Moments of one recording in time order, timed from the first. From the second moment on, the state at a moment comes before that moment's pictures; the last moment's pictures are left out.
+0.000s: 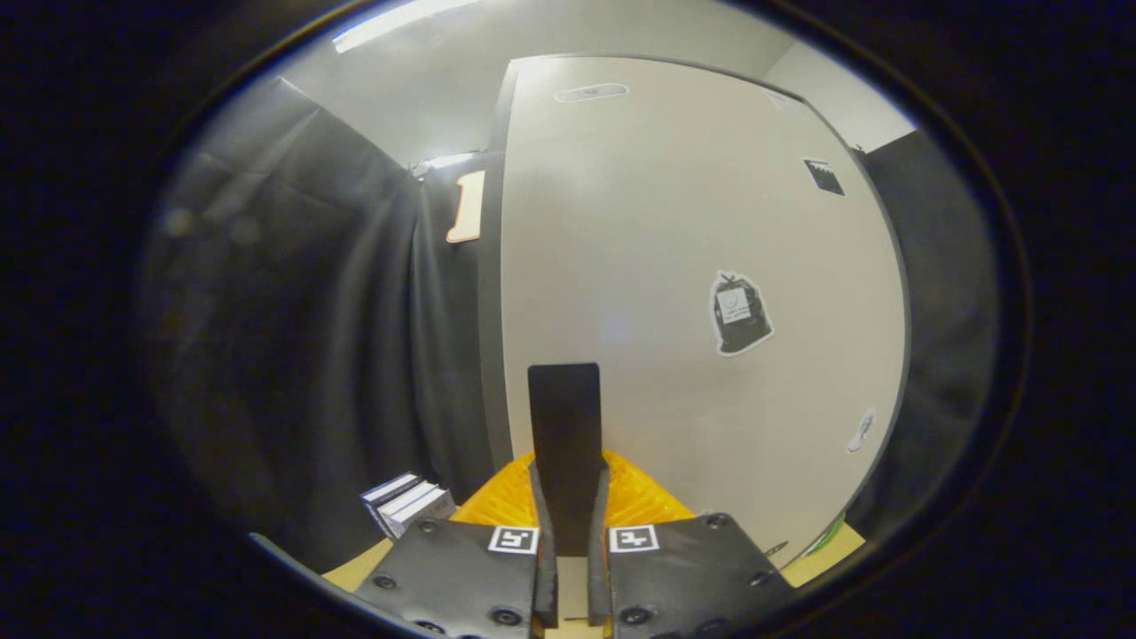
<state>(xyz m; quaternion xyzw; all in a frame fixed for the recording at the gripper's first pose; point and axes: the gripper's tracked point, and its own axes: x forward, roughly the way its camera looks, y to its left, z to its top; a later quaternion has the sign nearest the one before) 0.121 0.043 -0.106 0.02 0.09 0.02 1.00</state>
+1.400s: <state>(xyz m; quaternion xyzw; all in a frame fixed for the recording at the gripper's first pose) -0.007 -0.020 -0.072 0.01 0.06 -0.08 1.00</state>
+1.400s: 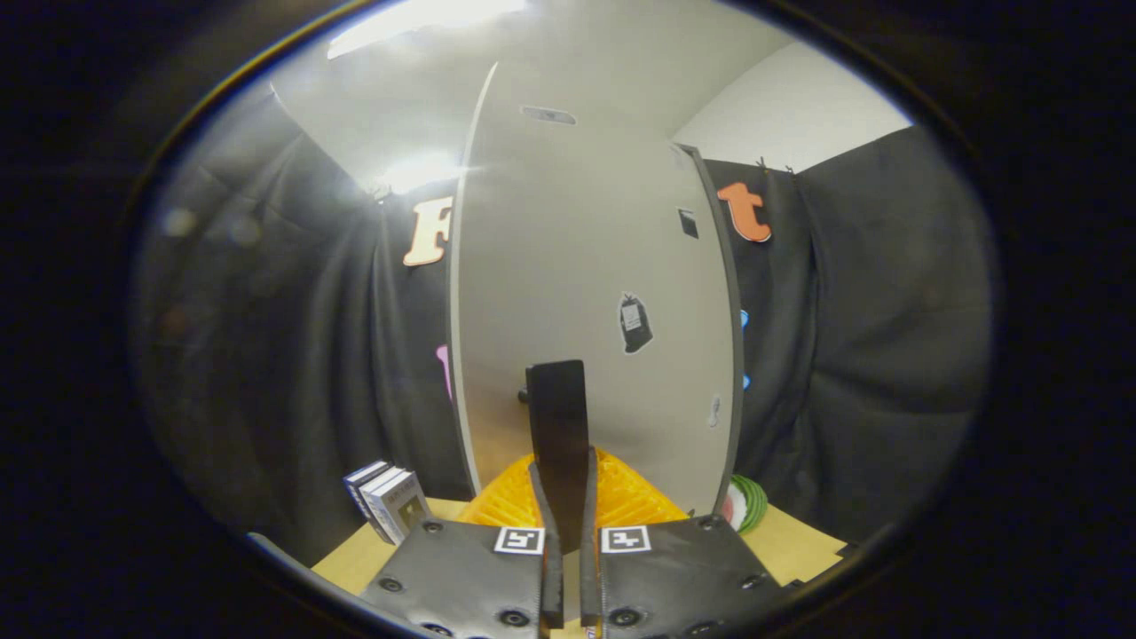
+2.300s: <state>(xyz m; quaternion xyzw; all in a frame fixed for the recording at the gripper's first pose) -0.074 -0.118 -0.058 -0.01 0.07 -0.07 1.00</state>
